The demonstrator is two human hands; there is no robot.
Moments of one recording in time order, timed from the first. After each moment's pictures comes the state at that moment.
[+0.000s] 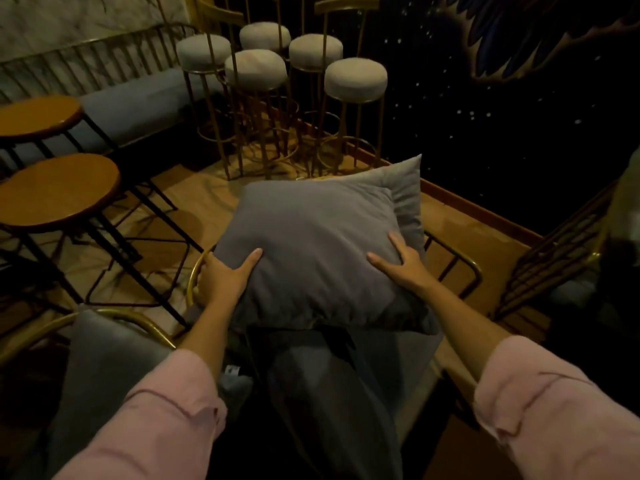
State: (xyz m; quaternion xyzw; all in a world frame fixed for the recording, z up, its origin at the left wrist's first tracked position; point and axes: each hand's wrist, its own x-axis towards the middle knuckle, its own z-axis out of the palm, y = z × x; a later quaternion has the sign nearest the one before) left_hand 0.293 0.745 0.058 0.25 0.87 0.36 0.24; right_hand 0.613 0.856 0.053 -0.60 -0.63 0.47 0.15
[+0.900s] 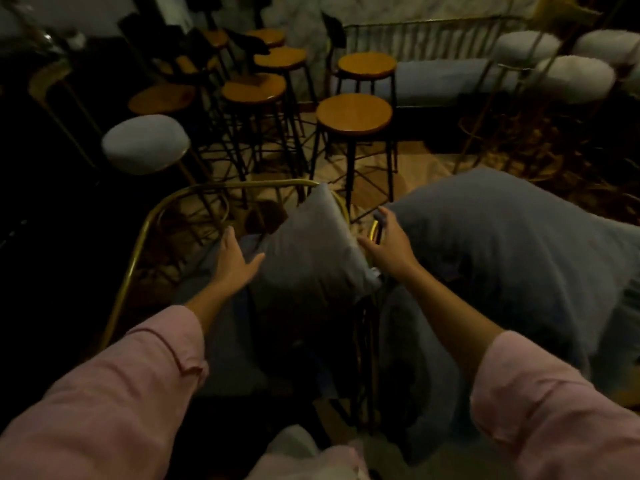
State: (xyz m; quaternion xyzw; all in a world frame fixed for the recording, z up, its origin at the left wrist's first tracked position) left_hand 0.303 0.366 0.069 0.06 0.94 0.33 0.08; right_hand 0.418 0.649 0.089 -0.20 -0.86 0.46 0.11
